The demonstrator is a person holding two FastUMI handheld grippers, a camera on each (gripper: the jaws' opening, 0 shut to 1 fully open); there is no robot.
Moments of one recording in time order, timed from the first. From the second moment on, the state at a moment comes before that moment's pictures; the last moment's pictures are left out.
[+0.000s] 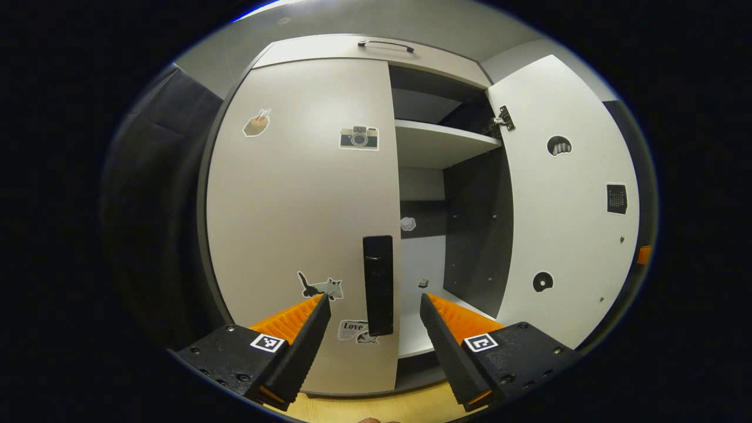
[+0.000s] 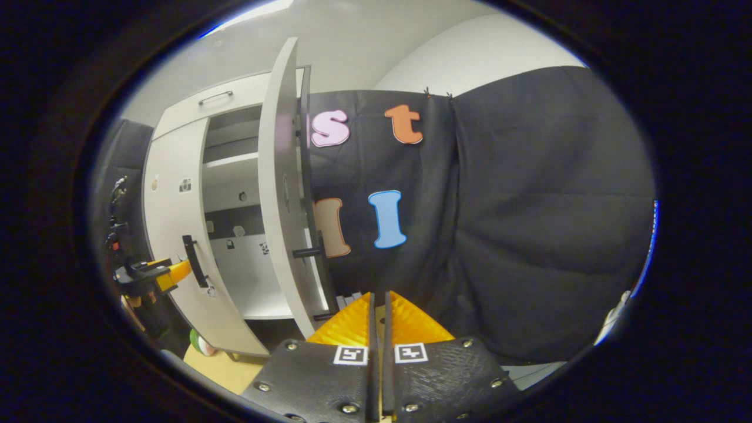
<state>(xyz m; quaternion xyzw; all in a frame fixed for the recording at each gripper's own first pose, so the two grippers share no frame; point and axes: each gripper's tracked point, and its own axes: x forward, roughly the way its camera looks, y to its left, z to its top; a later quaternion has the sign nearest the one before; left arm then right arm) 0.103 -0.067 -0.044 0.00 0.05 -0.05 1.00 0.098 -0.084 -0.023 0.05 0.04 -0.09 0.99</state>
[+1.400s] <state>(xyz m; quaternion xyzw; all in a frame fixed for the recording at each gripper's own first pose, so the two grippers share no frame) 0.162 -0.071 -0.068 0.02 0.06 -0.02 1.00 0.086 -0.098 -0.032 -0.01 0.07 -0.10 0.99</state>
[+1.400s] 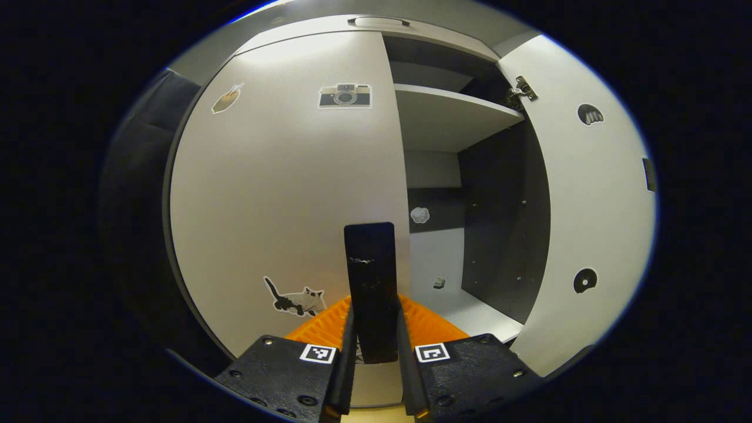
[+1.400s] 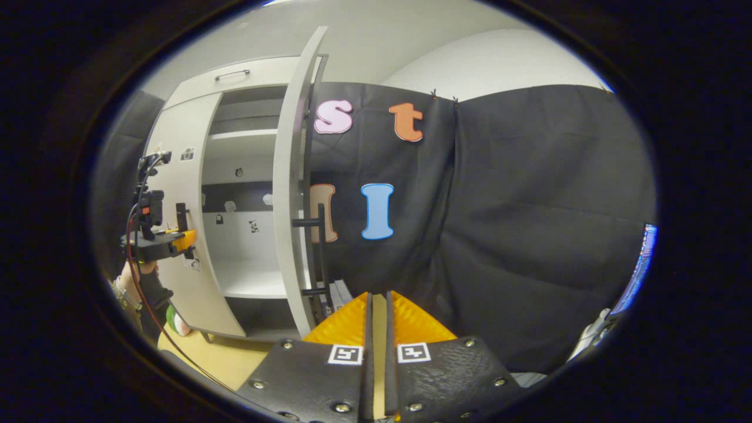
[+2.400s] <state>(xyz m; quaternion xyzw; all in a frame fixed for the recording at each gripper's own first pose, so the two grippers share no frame) 0.103 -0.062 -0.065 0.00 0.08 -0.05 1.00 0.078 -0.070 -0.034 -0.01 0.07 -0.04 1.00</state>
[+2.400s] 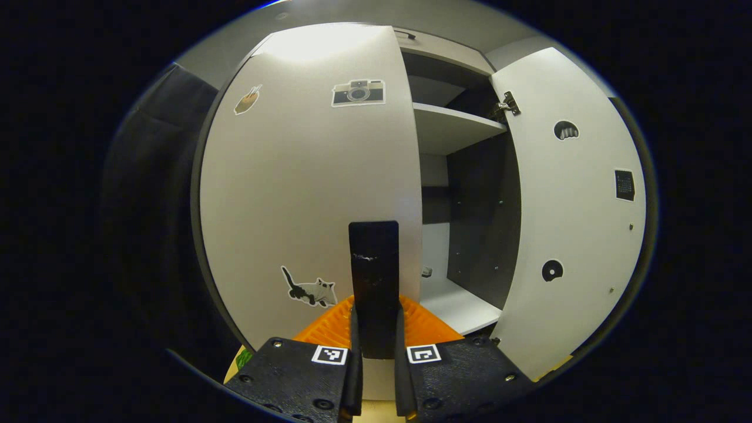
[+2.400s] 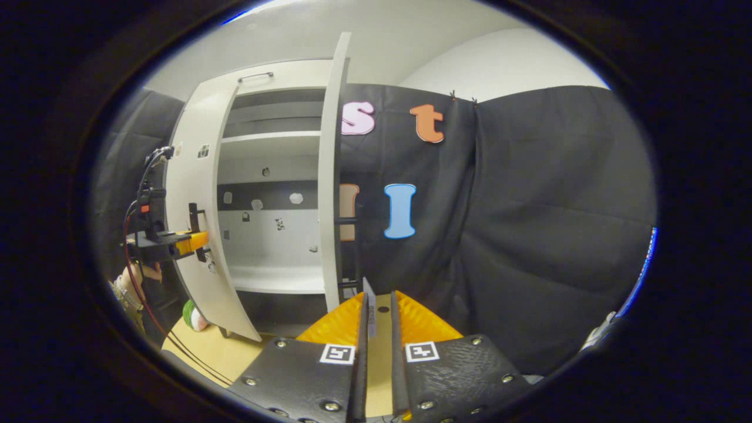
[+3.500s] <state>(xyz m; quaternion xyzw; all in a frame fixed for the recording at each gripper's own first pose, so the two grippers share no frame) -0.008 0.007 -0.054 -0.01 0.09 0.00 1.00 0.125 0.046 -0.040 0.00 0.06 0.12 0.99</state>
